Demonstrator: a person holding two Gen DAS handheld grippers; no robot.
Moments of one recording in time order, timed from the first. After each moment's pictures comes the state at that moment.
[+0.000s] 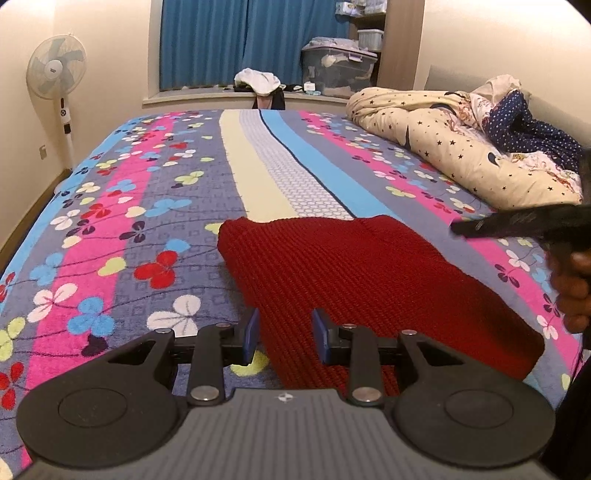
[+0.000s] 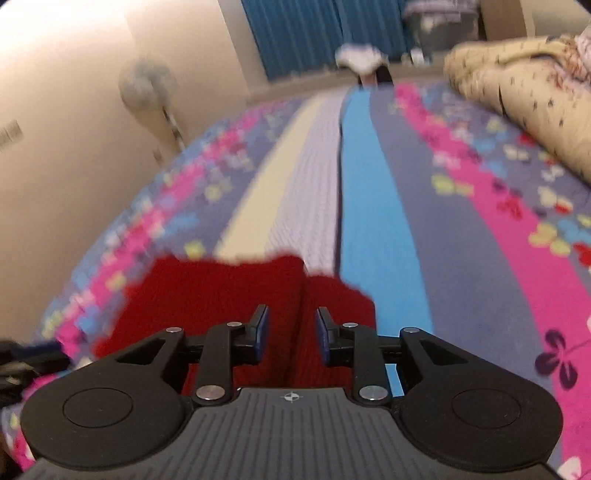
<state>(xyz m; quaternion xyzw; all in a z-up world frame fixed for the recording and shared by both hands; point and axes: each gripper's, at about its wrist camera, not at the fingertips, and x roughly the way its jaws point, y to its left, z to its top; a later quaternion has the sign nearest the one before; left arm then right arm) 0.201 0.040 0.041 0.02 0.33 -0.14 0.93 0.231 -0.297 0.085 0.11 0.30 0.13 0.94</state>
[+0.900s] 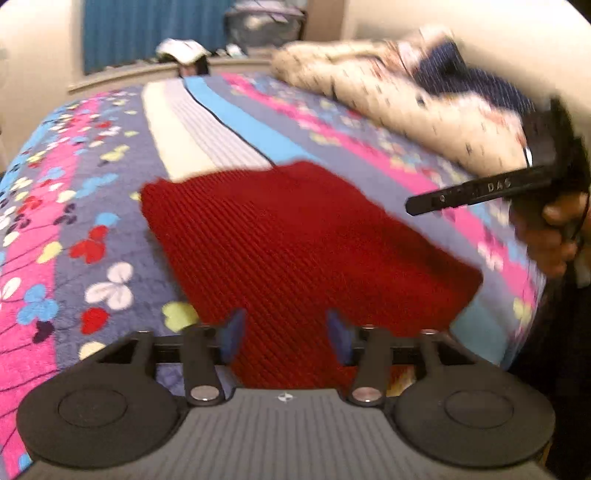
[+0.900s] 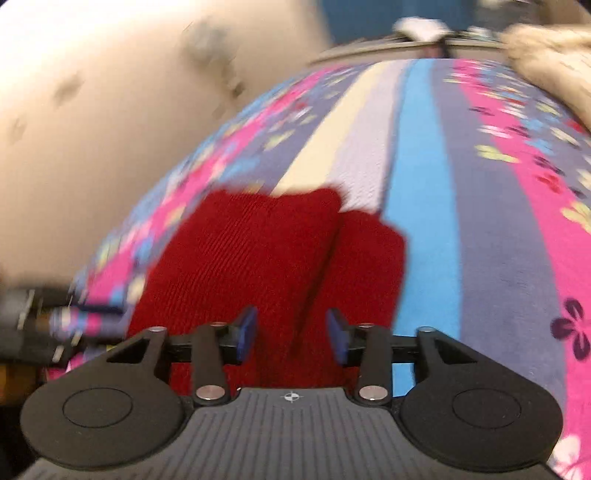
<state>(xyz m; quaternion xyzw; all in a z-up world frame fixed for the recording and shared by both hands) 0.179 0.026 0.036 0.04 0.38 -0.25 0.89 0.202 -0.332 0.075 0.11 0.37 0.21 0.90</state>
